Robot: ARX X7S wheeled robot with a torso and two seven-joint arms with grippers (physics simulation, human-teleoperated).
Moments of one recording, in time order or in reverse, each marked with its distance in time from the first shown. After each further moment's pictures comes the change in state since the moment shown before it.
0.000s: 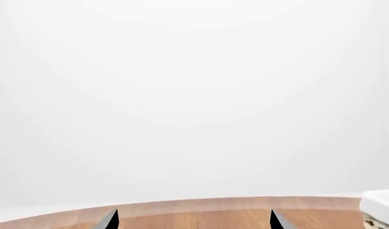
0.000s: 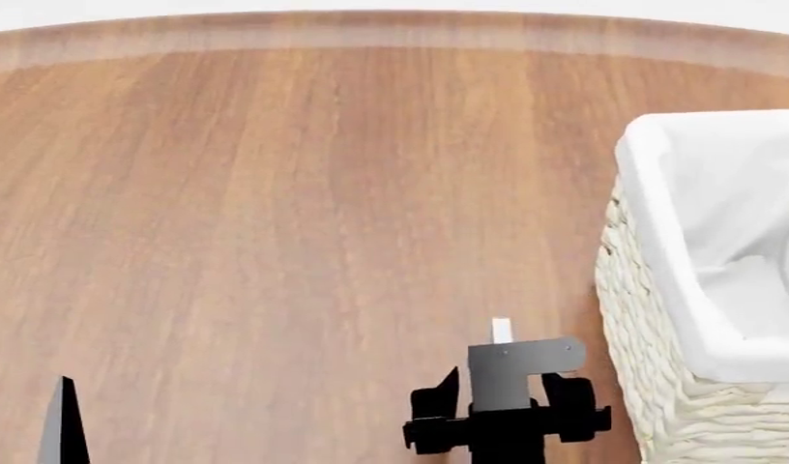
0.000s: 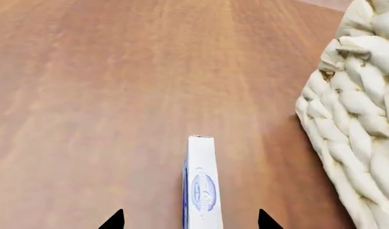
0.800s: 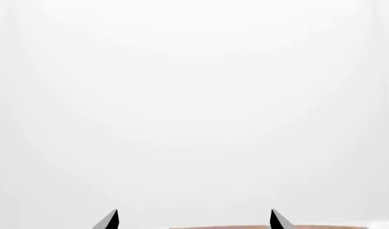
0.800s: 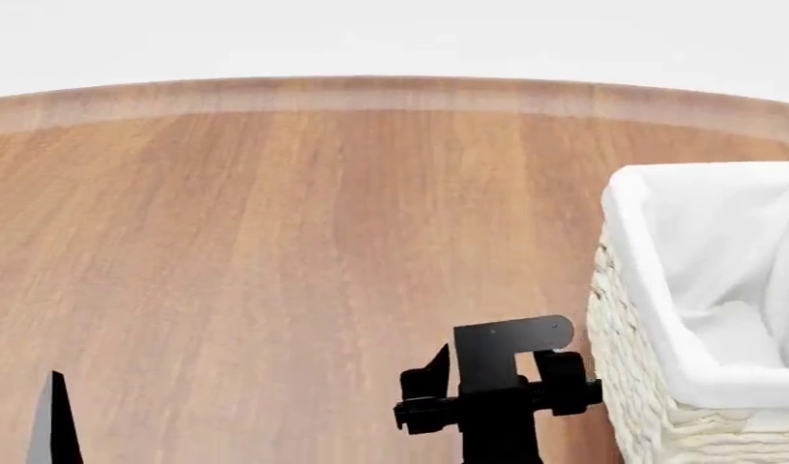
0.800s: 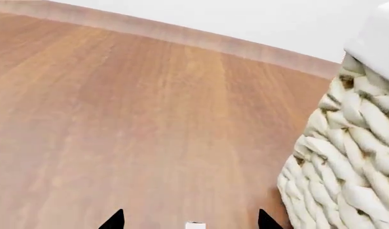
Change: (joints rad) left arm 0.001 0.018 -0.025 -0.003 -0.006 -0.003 0.012; right arm 0.033 -0.001 -0.130 -0.001 0.078 -0.022 0.026
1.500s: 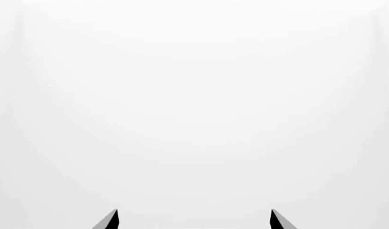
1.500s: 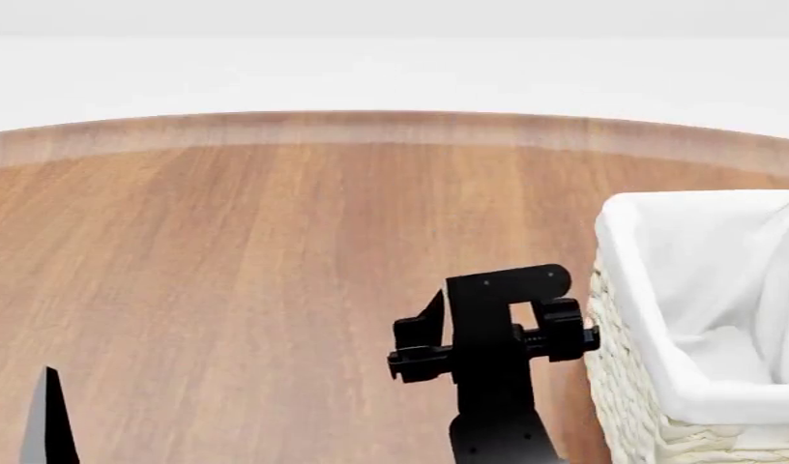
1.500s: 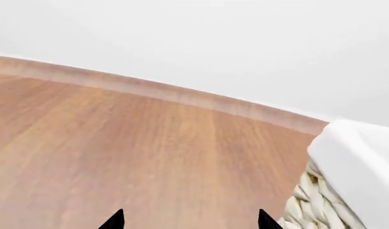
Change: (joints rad) left arm -0.001 0.016 -0.017 0.012 -0.012 -0.023 0.009; right arm 0.080 0.003 -0.114 -0.016 0.088 -0.016 0.028
